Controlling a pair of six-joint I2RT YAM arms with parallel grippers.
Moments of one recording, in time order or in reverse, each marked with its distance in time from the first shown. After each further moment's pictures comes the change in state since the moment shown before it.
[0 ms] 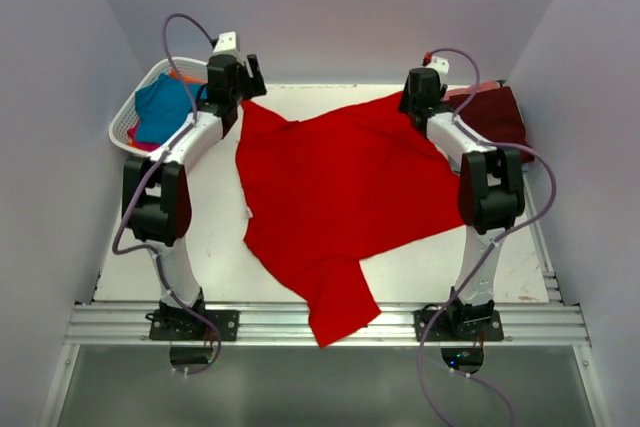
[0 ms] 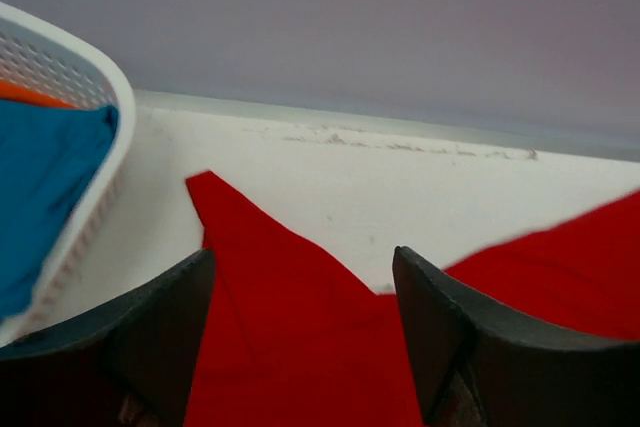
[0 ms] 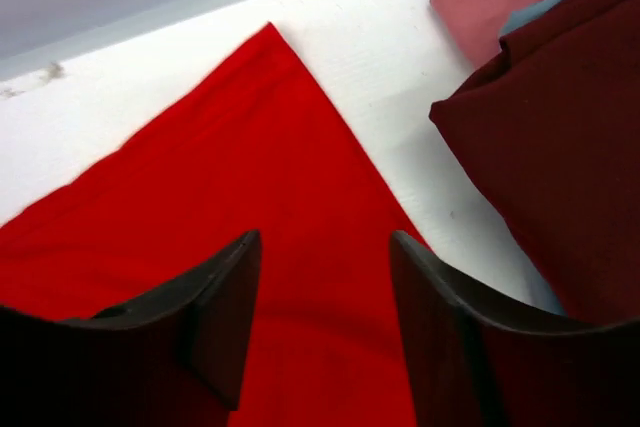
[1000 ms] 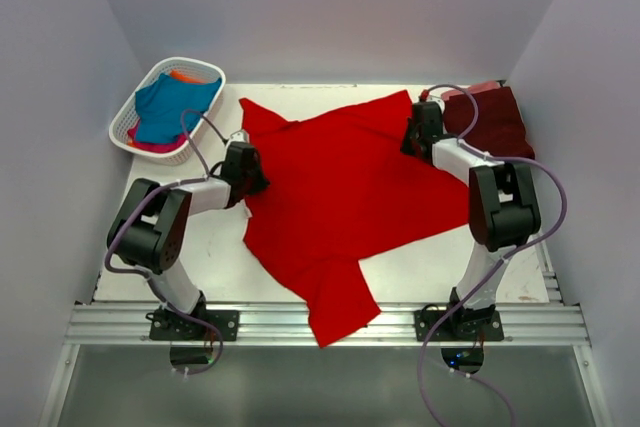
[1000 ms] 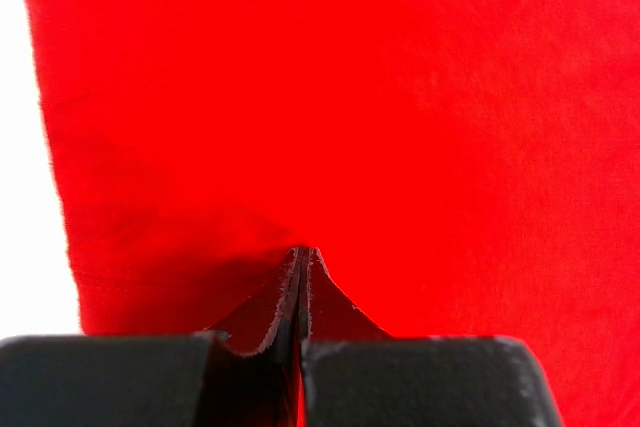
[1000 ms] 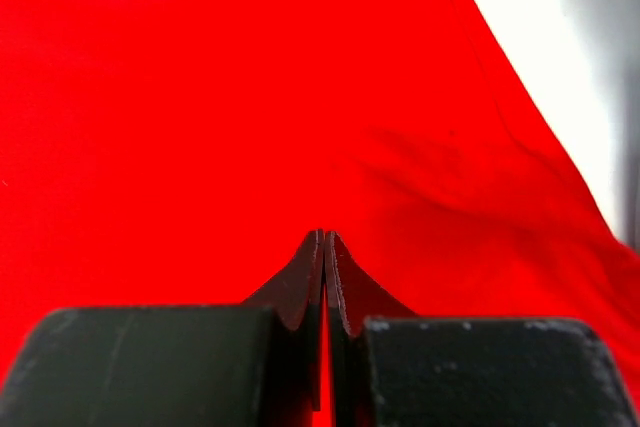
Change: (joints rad) left arm -0.142 -0.266 -0.803 0.080 0.062 -0.392; right arm 0.004 -0.215 -0.382 -0.005 -0.246 0.097
